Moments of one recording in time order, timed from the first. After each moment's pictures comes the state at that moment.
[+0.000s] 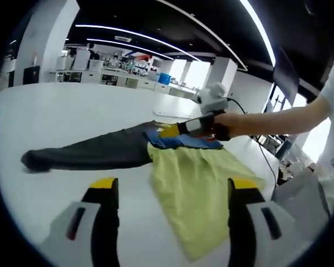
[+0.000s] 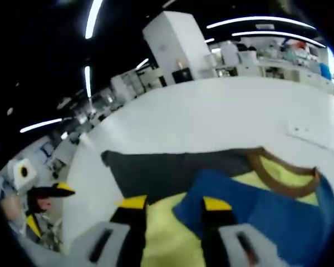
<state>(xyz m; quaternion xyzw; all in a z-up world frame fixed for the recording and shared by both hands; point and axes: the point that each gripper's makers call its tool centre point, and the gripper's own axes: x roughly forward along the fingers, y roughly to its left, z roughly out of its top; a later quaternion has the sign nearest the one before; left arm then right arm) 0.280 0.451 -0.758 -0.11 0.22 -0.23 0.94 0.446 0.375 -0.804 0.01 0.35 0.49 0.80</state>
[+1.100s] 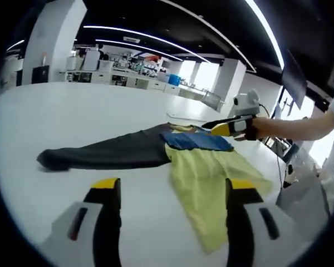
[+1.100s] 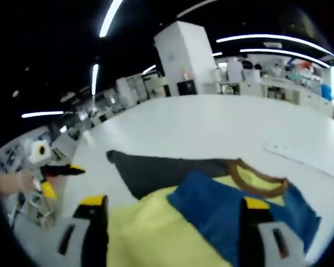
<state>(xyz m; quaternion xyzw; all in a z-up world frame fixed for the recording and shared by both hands) 0.280 0.494 -0.759 -0.12 0.23 -0.19 0.95 0.443 0.316 -0.770 -0.02 0.30 0.48 0.82</state>
